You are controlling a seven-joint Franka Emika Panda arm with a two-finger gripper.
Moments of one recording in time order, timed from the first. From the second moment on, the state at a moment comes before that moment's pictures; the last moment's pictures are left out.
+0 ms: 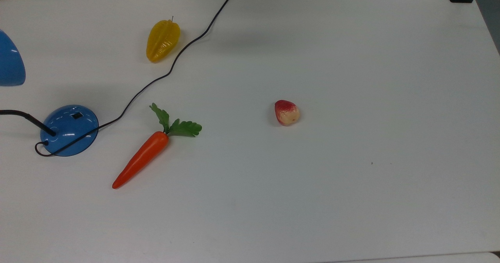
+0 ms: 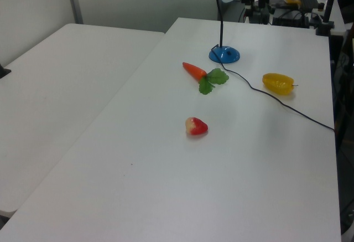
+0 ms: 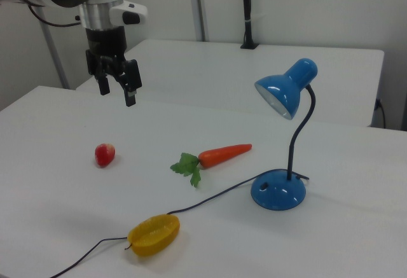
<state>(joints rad) 0.06 0.10 -0.09 -1.45 0.03 1.47 0.14</state>
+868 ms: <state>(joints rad) 0.06 0.08 -0.09 -1.49 0.04 1.47 0.14</state>
